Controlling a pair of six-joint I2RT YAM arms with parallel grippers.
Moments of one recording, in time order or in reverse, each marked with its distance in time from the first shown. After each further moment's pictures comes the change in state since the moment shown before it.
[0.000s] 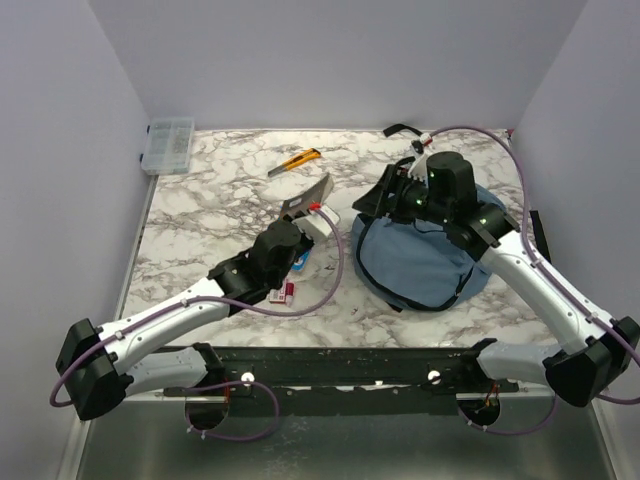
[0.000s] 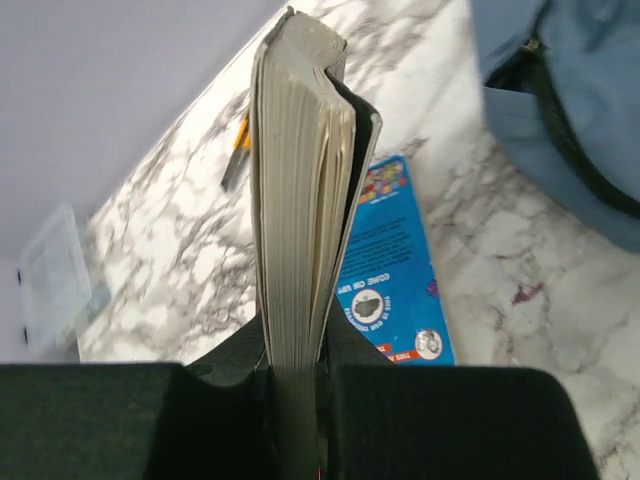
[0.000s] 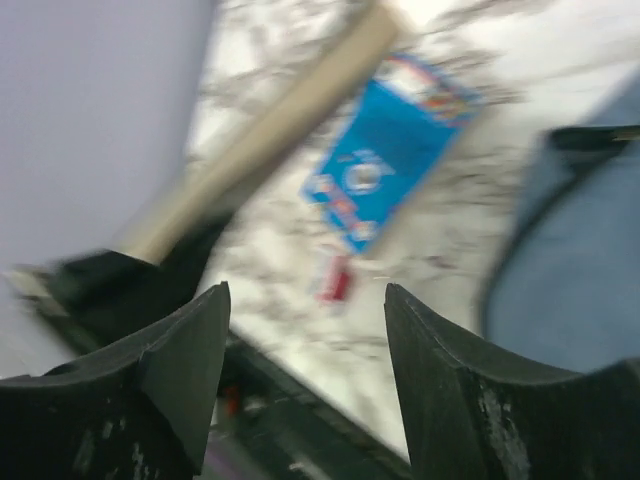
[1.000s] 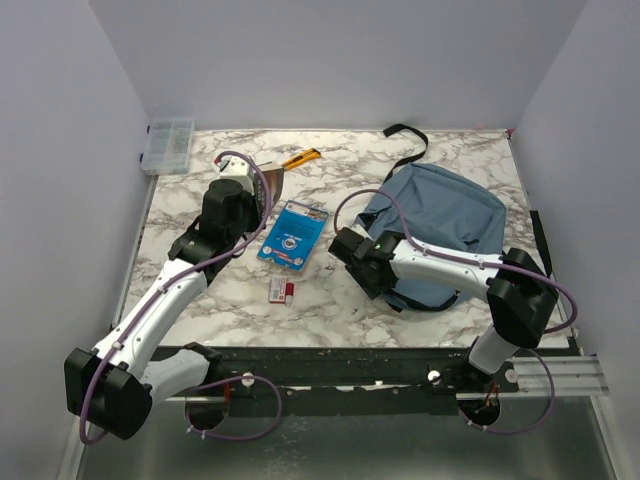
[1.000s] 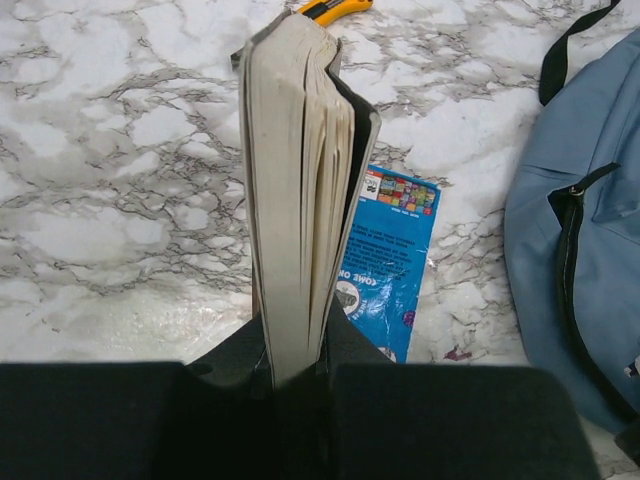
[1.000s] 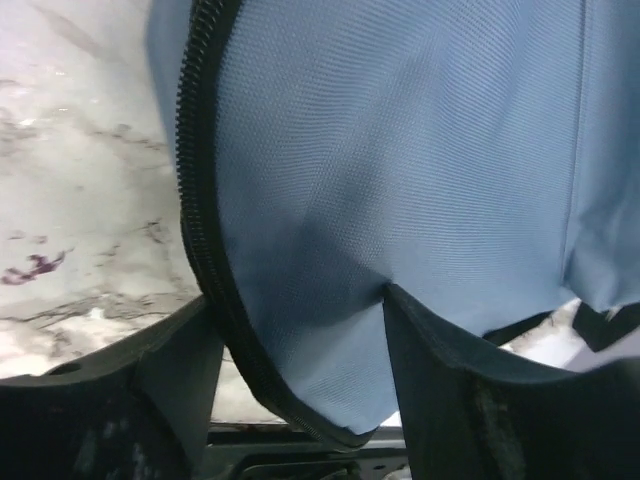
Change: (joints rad) left arm 0.532 -0.013 0.121 -0.217 0.311 -0.655; right arm 0.379 0.393 -0.079 -0.500 0.751 -0.530
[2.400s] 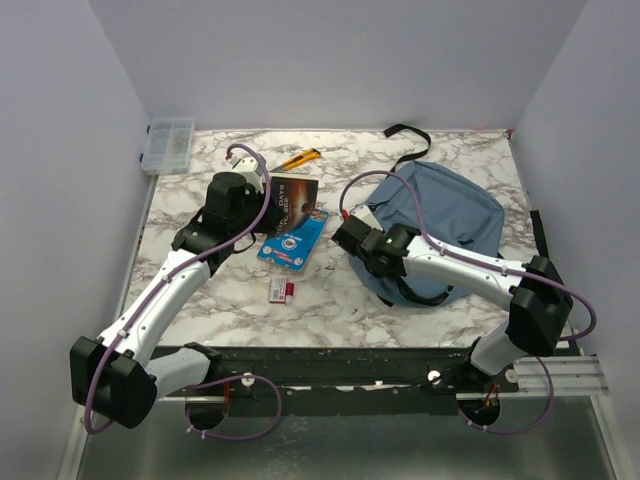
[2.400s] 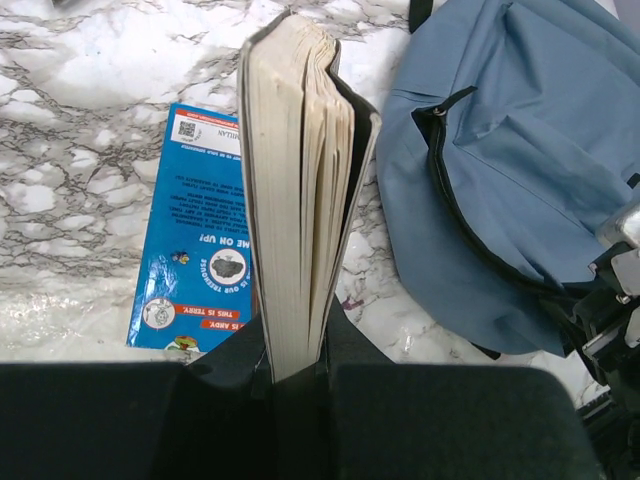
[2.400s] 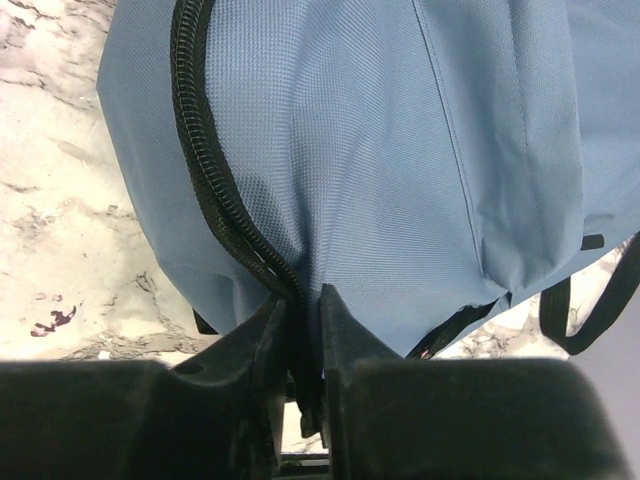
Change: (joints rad) left arm 0.014 0.064 0.053 -0.037 0.298 -0.115; right arm 0.000 -0.064 0.060 0.010 0.165 0.055
